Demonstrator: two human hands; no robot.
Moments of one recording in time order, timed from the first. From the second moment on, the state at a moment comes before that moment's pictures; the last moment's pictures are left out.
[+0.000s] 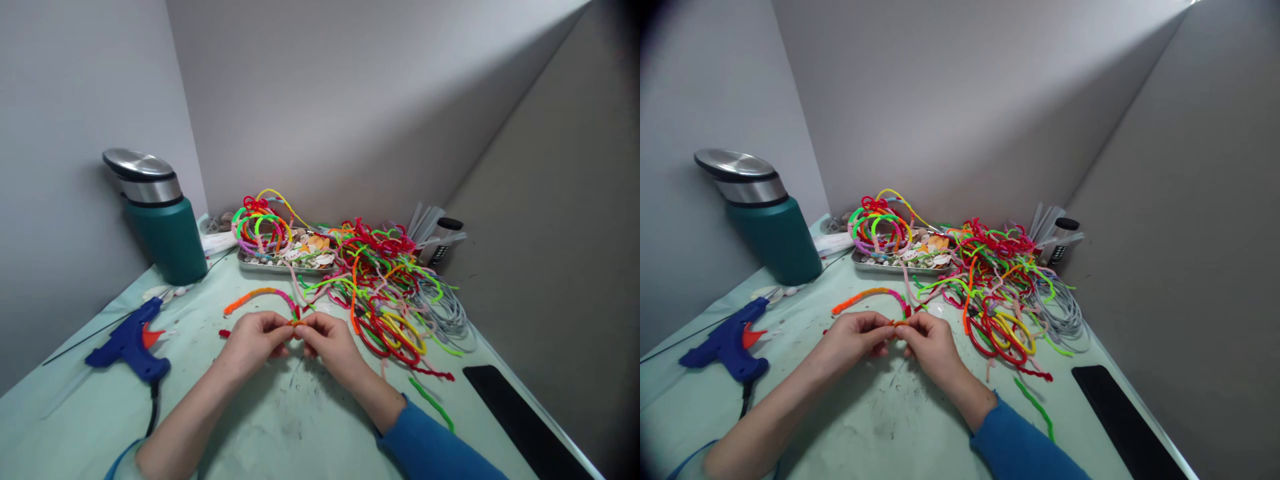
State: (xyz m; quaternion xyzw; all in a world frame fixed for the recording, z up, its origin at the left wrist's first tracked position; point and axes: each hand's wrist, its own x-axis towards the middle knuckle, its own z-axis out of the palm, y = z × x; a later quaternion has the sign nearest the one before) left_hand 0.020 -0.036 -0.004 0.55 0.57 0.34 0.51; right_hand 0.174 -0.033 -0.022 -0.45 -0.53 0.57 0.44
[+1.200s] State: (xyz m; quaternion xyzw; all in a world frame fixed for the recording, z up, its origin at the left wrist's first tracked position) left_hand 0.017 -0.041 -0.003 0.66 0.56 0.28 0.42; right_hand 0.179 -0.038 -0.033 -0.47 -0.69 0.42 0.35
